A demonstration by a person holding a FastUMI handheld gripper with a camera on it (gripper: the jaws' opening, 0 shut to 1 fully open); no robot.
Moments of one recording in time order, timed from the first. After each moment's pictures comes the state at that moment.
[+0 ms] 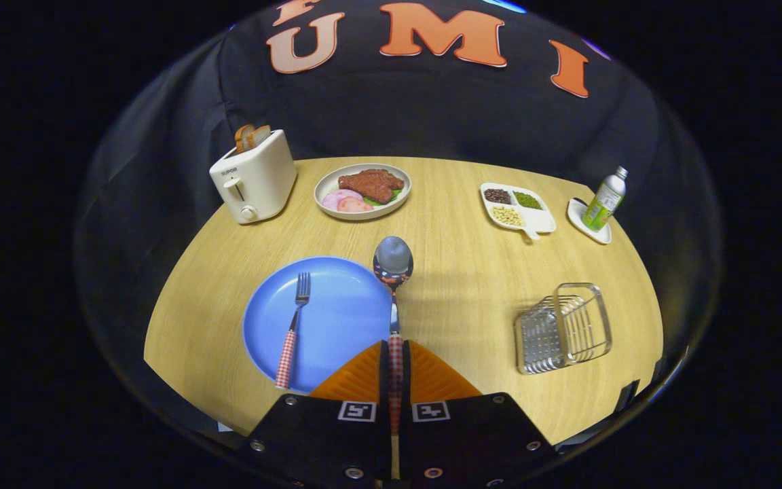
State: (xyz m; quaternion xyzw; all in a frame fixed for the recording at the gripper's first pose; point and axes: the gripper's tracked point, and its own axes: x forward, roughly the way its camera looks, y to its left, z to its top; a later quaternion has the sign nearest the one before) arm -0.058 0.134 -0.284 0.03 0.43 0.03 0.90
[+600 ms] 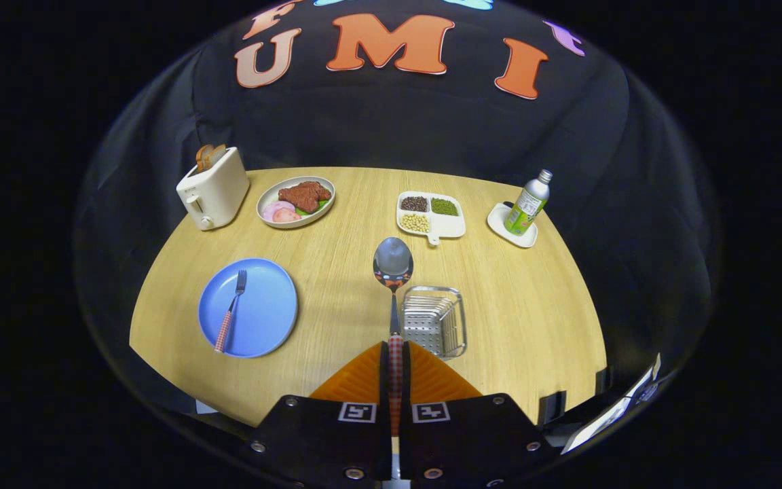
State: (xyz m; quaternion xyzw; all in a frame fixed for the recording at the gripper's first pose) arm -0.090 -0.002 -0.237 -0.01 0.45 -0.01 0.89
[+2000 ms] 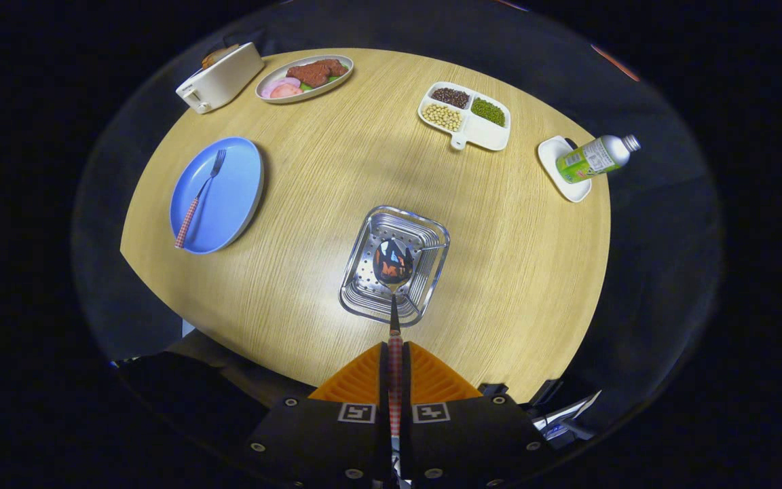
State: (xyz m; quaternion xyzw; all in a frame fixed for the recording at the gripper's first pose) arm -0.097 -0.059 -0.294 -0.12 0.69 0.11 0.71
